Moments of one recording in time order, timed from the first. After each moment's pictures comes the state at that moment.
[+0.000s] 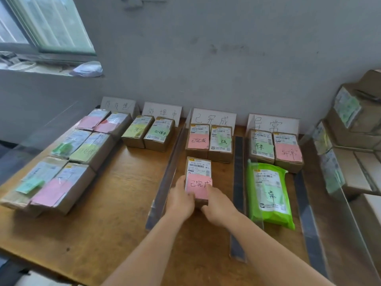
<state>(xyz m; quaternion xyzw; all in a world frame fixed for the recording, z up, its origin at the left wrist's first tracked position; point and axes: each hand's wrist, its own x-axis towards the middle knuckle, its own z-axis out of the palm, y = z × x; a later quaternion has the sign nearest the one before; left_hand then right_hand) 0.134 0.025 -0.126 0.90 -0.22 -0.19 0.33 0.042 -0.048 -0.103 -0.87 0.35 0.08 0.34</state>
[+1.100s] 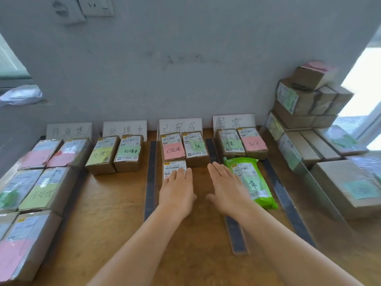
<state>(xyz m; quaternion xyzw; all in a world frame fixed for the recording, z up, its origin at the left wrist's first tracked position) 0.159 0.004 -0.075 0.82 -0.57 -0.05 0.08 0.029 -0.060 -0.065 -0.90 0.42 -0.05 0.13</state>
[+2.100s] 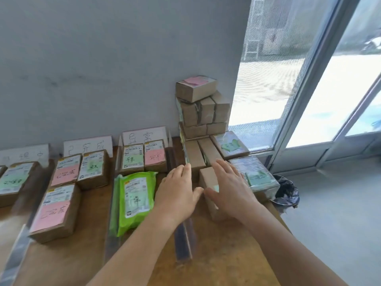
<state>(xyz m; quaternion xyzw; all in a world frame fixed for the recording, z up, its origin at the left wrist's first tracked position) -0.140 -0.121 -0.019 0.73 -0.66 -0.06 0.18 -0.285 -0.168 -0.019 -0.83 0.51 -0.15 0.14</state>
